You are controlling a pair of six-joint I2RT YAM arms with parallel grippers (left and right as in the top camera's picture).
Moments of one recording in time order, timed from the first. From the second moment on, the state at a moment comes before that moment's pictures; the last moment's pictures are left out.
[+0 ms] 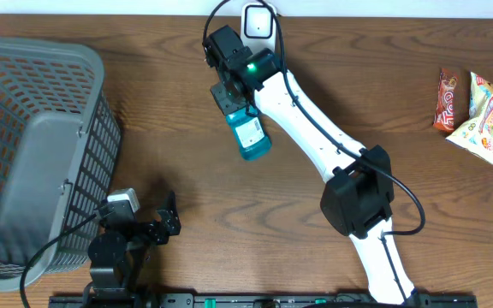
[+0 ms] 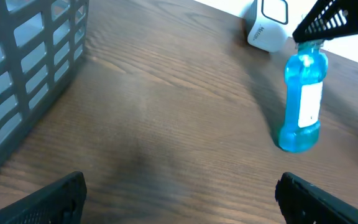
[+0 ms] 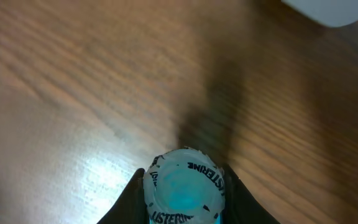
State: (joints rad) left arm -0.02 0.03 0.15 -0.53 0.10 -0.32; right arm 0.65 2.31 2.24 -1.06 0.10 0.16
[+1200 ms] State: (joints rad) left arm -0.02 0.03 0.15 -0.53 0.10 -0.32; right arm 0.65 2.31 2.29 -0.94 0.22 0.32
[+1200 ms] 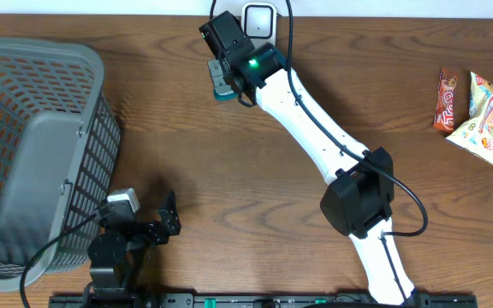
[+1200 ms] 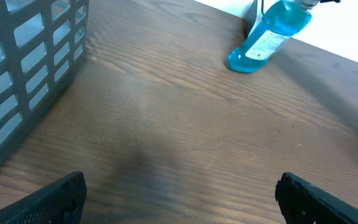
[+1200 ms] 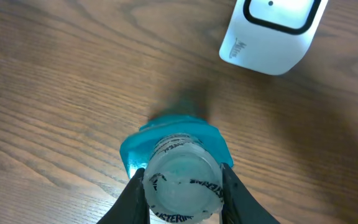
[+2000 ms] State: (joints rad) left arm -0.02 0.03 0.15 -0.53 0.10 -0.32; right arm 0.66 2.31 2.29 -1.01 0.32 0.62
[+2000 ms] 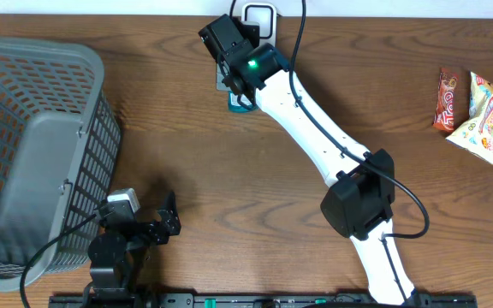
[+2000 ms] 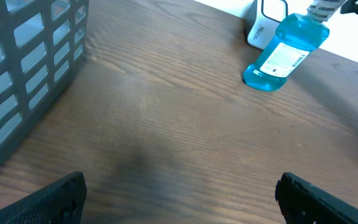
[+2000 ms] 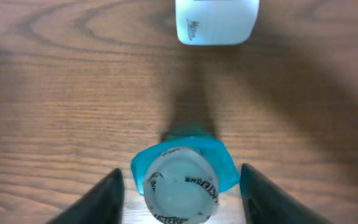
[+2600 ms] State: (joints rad) left arm -0.02 0.03 0.15 -0.53 0.10 -0.32; right arm 0.59 2.10 2.29 -1.12 -0.05 -0.12
